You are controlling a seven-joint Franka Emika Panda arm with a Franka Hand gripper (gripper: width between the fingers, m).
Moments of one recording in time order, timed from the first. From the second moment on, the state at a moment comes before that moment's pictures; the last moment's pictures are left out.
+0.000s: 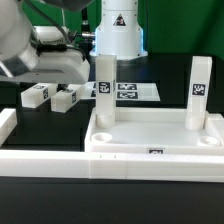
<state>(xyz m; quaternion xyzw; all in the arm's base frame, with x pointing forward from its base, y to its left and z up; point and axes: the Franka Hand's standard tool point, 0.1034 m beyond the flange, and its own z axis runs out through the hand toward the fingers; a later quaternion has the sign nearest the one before) 0.460 -0.168 0.054 -0.91 0.09 0.39 0.06</state>
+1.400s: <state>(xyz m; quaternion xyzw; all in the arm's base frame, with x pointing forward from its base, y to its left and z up) 0.450 -0.163 0.047 -0.87 0.20 0.43 0.11</state>
